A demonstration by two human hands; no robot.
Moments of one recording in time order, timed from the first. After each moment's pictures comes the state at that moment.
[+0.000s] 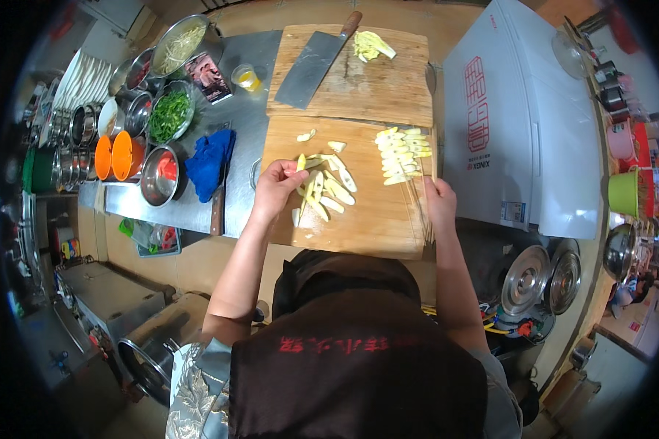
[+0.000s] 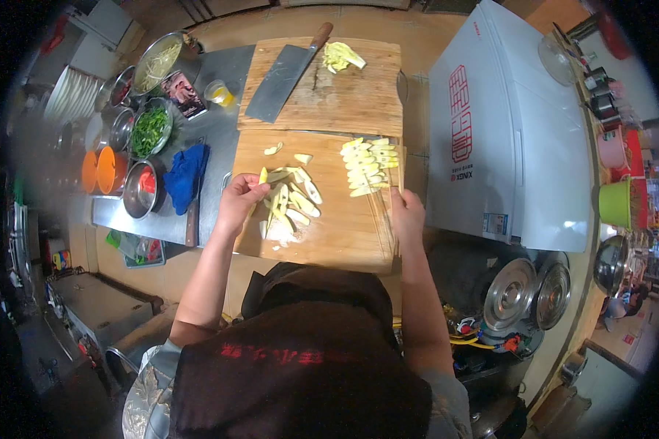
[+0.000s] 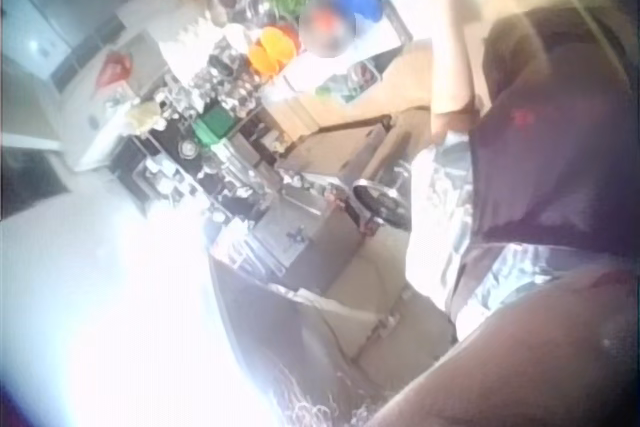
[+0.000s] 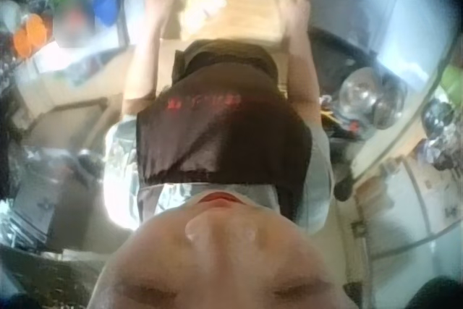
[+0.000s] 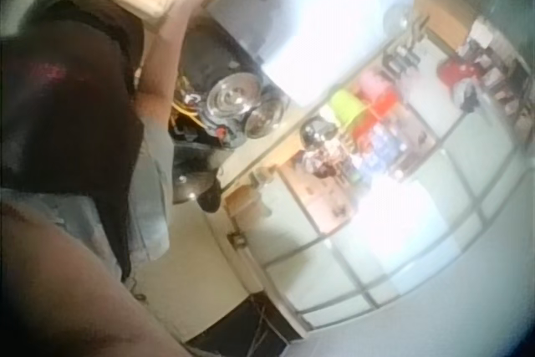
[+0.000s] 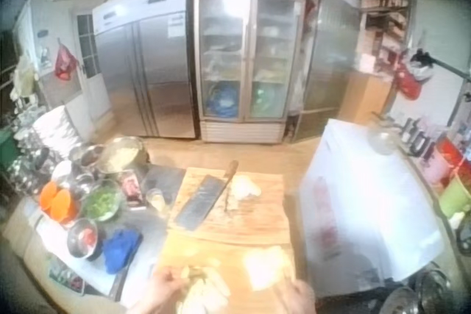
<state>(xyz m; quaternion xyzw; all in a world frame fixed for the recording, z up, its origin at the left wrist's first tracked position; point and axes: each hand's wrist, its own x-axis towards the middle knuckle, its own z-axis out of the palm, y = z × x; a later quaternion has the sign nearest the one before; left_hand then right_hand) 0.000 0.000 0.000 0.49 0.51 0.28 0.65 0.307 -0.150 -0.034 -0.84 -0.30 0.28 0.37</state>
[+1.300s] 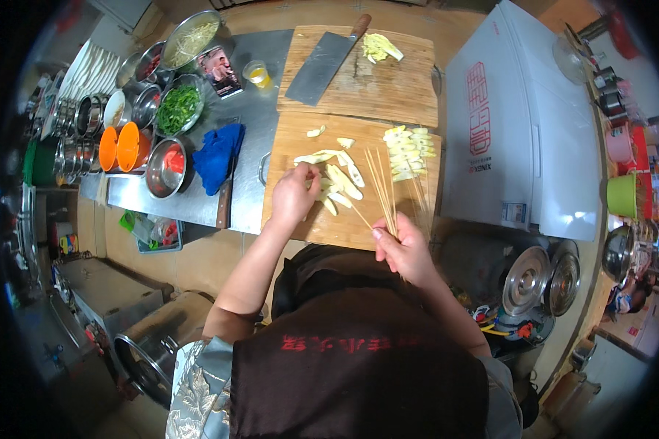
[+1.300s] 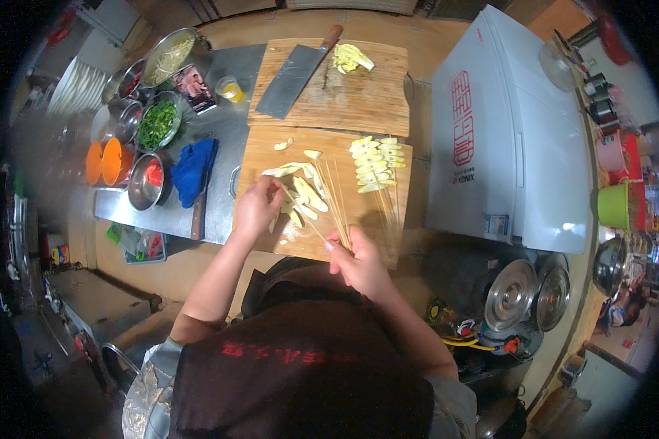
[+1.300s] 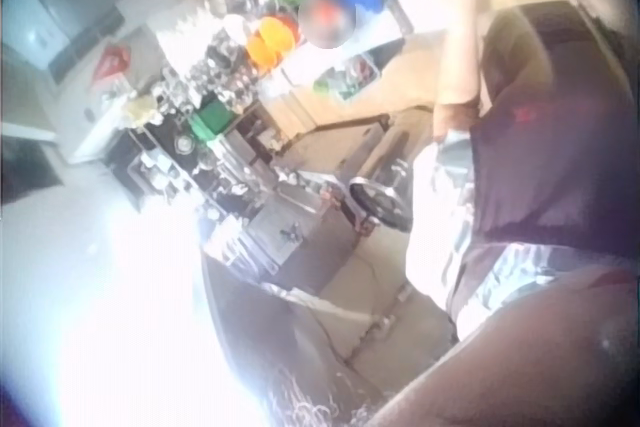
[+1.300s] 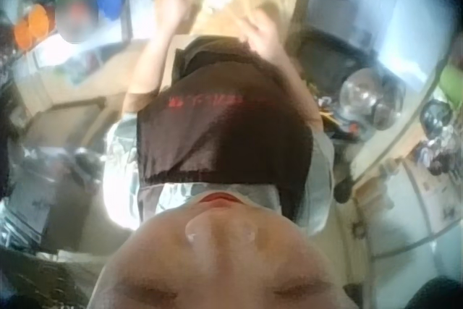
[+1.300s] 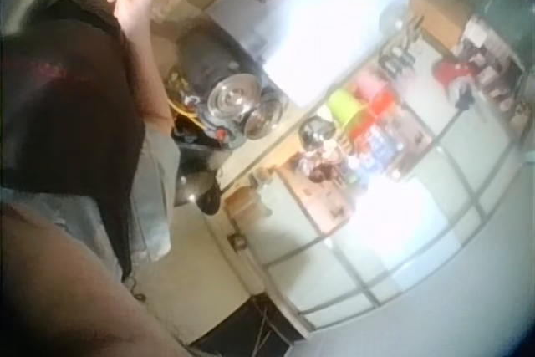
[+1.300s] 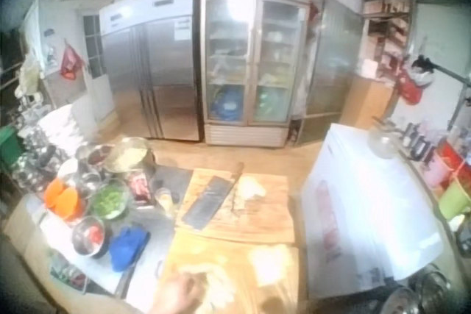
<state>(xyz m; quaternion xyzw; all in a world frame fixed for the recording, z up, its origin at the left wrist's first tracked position) 0.007 -0.024 0.006 0.75 0.55 0.18 0.32 0.184 -0.179 0.091 -0.59 -0.28 0.62 0.43</state>
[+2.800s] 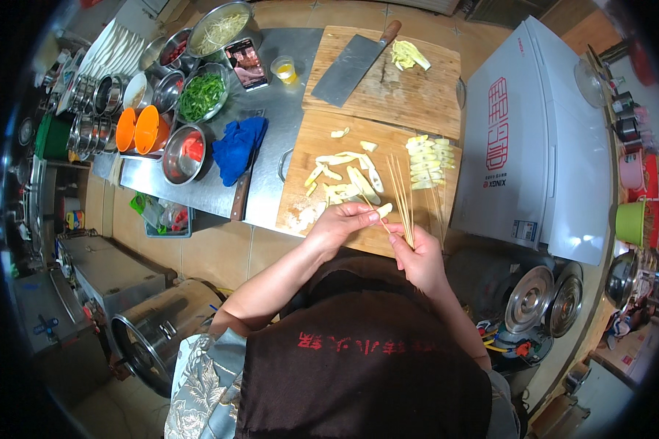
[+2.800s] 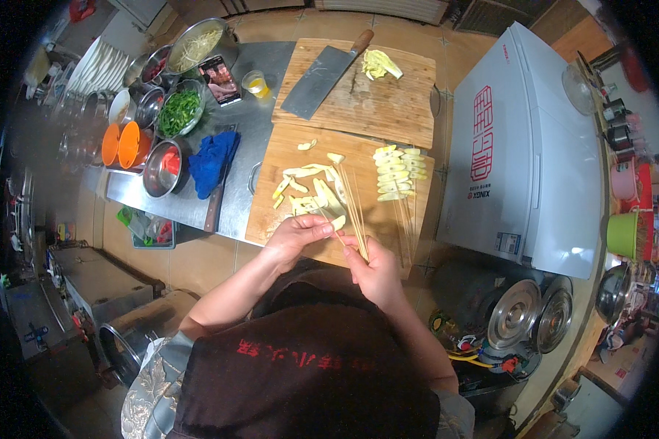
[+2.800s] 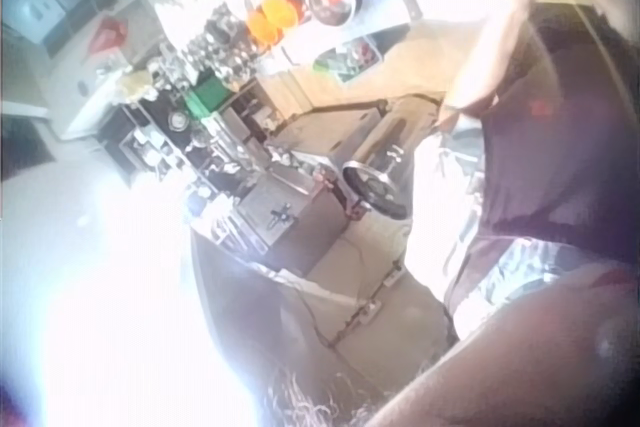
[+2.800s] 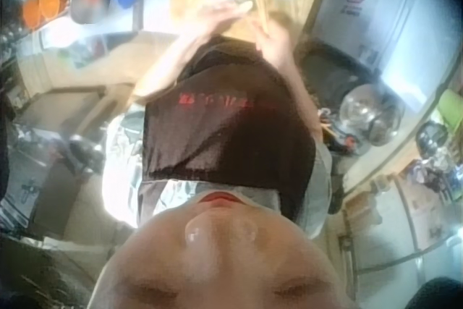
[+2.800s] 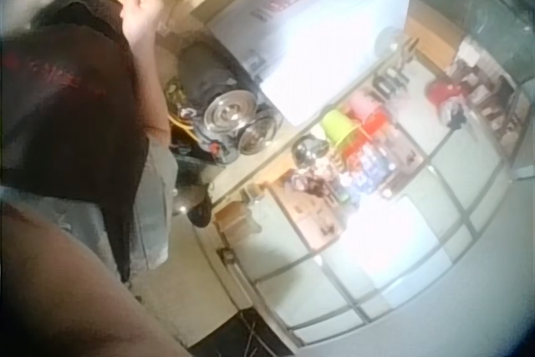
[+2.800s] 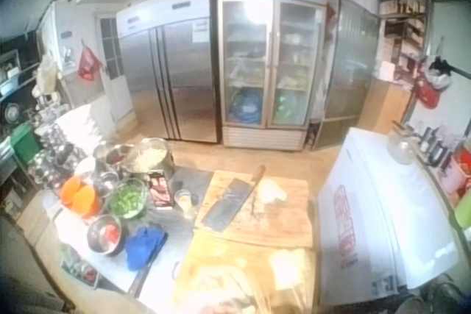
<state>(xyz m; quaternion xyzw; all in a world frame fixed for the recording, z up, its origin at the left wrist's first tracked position) 0.022 -0.079 0.048 0.35 0.39 0.20 0.83 0.179 -0.177 0.093 -0.62 -0.33 0.57 0.42</state>
